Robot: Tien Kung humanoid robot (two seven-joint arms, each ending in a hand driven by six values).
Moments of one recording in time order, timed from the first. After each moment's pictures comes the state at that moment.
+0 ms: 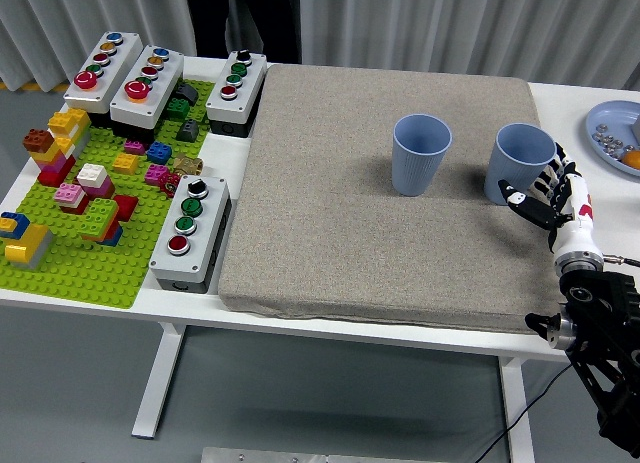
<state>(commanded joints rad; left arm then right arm) -0.11 0.09 -0.88 -0.18 0.54 0.03 0.19 0.40 -0.15 0.99 1.06 -0.90 -0.57 0.19</state>
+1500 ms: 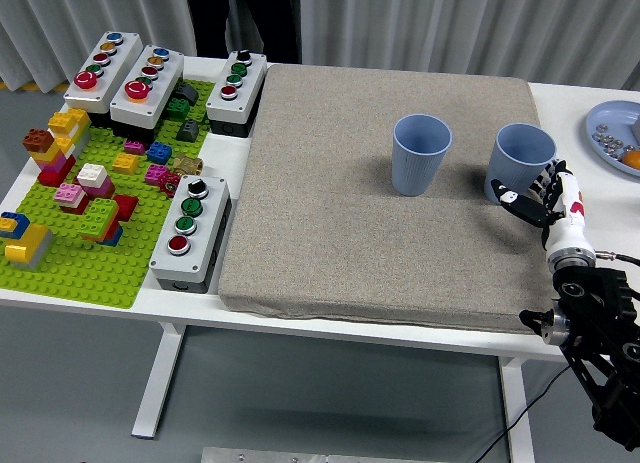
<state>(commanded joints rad) -0.11 0.10 -0.87 -0.18 0.55 0.03 0.20 0.44 -0.14 0.97 1.02 -0.90 -0.56 0.18</state>
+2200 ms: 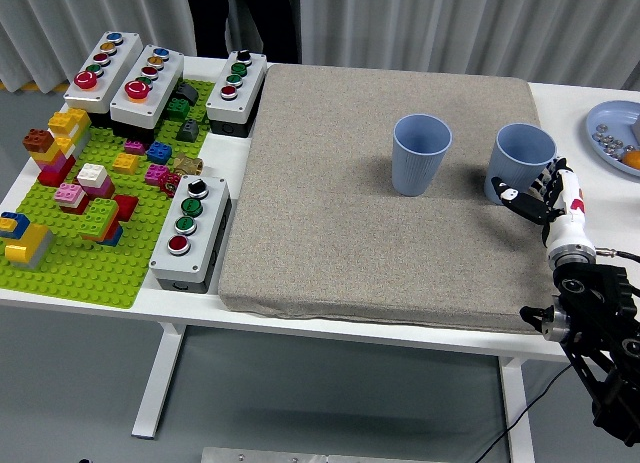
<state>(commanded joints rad) -0.12 0.10 -0.88 -0.18 0.55 0.03 0.20 0.45 -0.13 0.97 1.00 -0.90 -0.55 0.18</state>
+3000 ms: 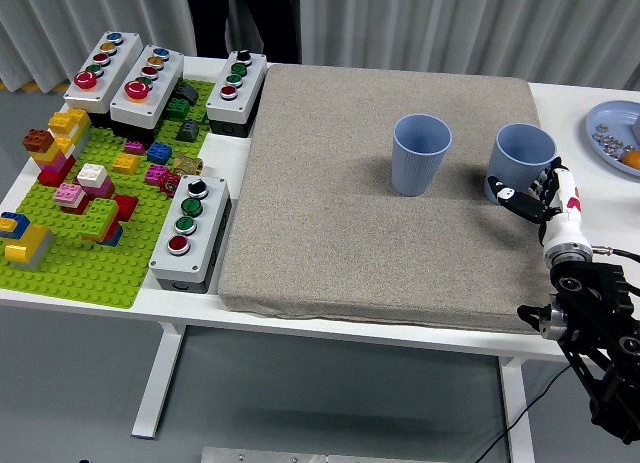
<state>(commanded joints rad) -0.11 0.10 -0.88 -0.18 0.56 0.03 0.20 0.46 -0.13 0.95 1.00 -0.89 -0.55 0.18</state>
